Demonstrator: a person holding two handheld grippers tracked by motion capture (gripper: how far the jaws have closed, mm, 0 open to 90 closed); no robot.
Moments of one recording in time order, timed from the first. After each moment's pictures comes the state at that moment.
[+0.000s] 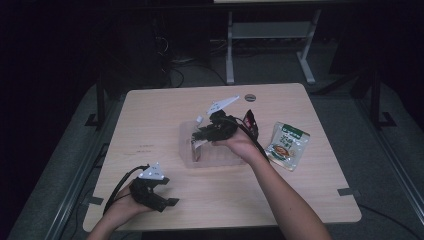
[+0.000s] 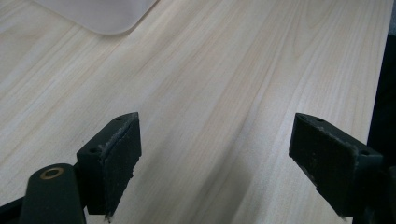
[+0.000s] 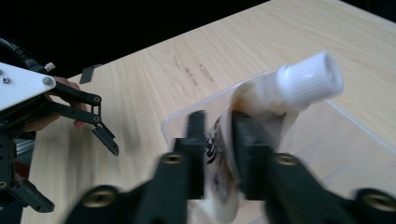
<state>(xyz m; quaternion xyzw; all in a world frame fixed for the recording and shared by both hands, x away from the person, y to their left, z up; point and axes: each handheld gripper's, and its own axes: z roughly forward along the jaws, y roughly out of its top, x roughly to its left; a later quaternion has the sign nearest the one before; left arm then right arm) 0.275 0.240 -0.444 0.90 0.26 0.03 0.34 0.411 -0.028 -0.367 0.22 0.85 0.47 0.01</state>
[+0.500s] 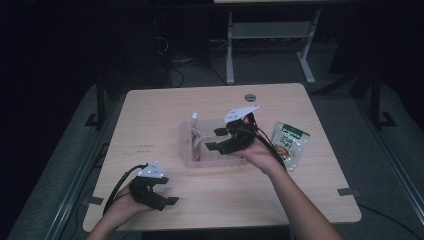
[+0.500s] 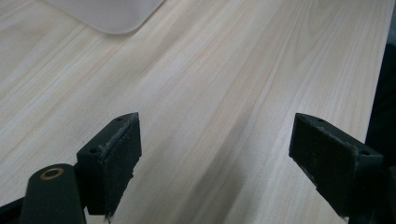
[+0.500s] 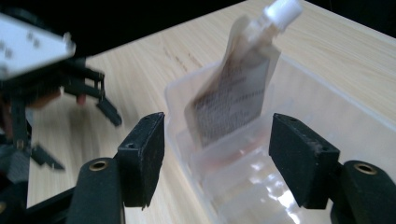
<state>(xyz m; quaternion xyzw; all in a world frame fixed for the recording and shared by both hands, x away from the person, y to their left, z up) 0.276 0.242 -0.440 0.89 0.28 0.02 0.35 0.371 -0.070 -0.362 0.24 0.85 0.47 0.05</state>
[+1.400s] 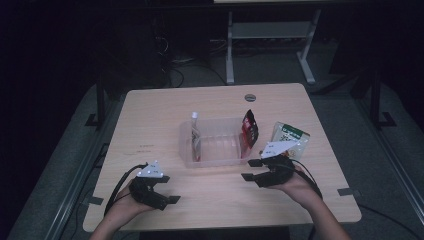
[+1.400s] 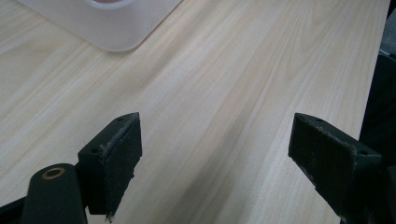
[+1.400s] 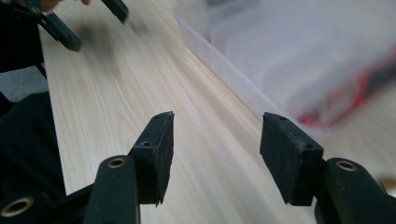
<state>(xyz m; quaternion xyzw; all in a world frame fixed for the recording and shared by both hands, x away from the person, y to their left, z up) 0.271 0.236 -0.437 0.89 0.28 0.03 0.37 0.298 -0.162 -0.406 0.27 0.86 0.43 0.05</state>
